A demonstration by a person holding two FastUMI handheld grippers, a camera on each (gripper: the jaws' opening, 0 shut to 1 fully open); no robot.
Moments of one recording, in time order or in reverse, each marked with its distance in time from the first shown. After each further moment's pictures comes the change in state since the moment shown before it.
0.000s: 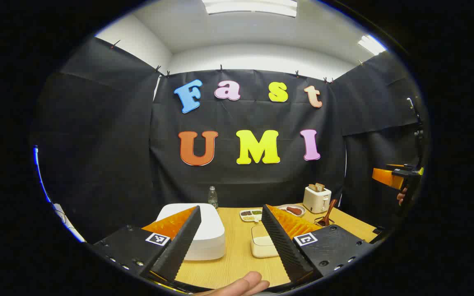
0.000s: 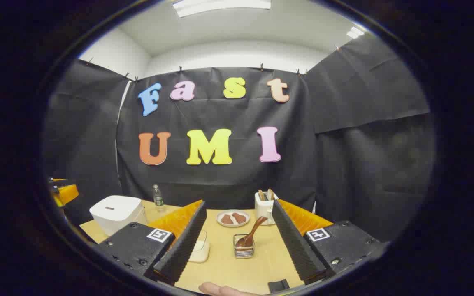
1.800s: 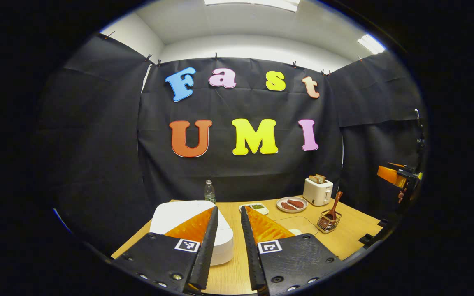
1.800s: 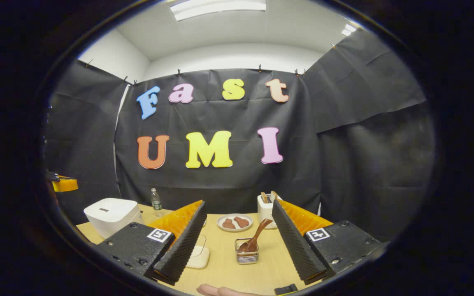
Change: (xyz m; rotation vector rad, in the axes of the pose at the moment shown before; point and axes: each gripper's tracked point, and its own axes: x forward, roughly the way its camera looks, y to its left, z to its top) left arm 0.060 0.044 -0.018 0.029 0.068 -0.061; right arm 0.039 0.001 -0.027 0.014 -0.057 0.008
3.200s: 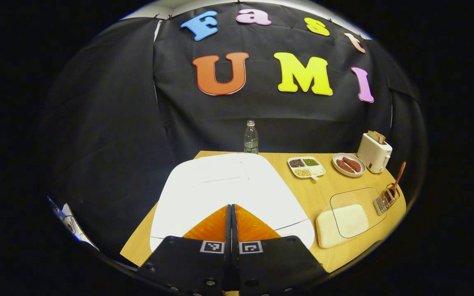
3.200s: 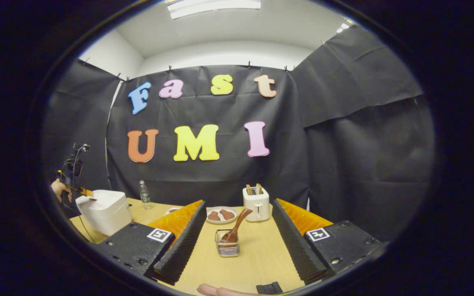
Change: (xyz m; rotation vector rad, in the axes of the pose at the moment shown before) left arm 0.130 0.090 -0.129 -0.020 0.434 0.211; right arm -0.018 -0.059 -0.032 0.000 0.007 -0.064
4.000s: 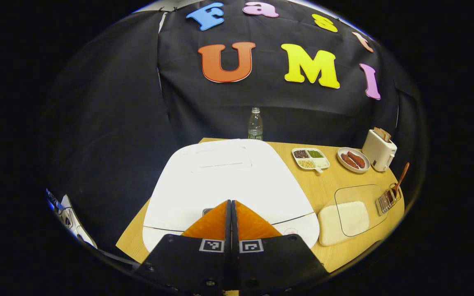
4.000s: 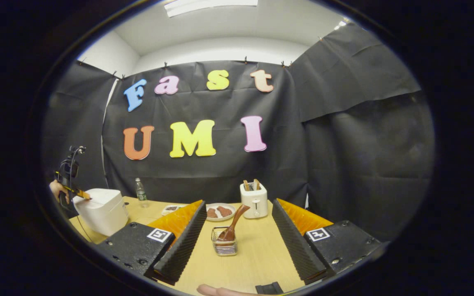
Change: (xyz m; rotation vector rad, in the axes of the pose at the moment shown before) left arm 0.003 -0.001 -0.018 -0.033 0.062 0.021; right arm 0.015 -0.006 -0.014 0.007 0.035 -0.019
